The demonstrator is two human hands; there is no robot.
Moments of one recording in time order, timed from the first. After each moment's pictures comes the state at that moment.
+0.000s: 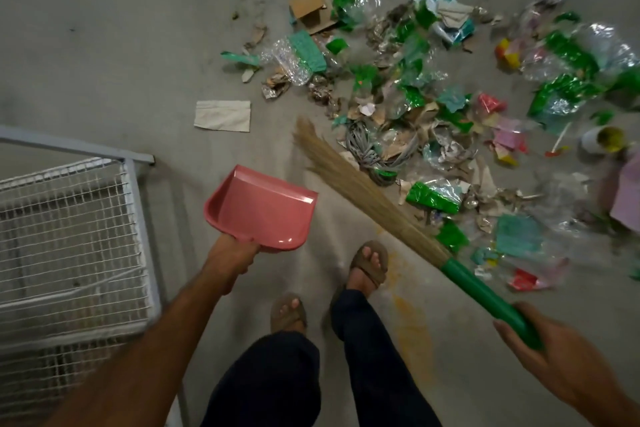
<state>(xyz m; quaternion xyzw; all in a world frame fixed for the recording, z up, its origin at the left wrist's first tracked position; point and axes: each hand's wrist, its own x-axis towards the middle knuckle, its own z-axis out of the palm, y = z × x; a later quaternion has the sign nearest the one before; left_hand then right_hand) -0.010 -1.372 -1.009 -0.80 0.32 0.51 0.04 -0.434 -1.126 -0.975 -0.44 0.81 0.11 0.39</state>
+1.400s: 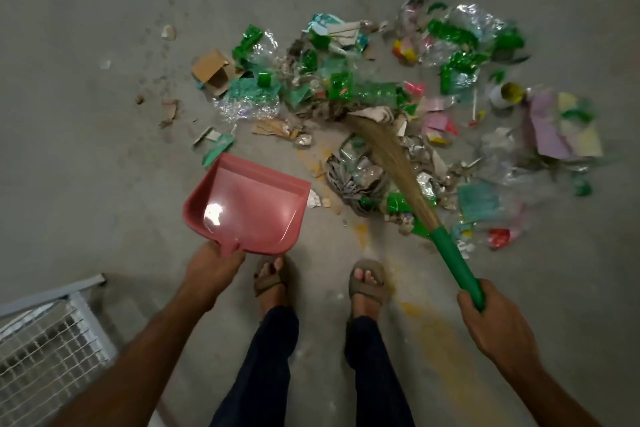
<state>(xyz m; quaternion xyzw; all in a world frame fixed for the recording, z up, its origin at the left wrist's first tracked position) -0.044 -1.503 -1.047 -0.68 0.53 0.49 0.10 -0.338 -1.153 -1.024 -0.13 0.93 -0.01 0.35</state>
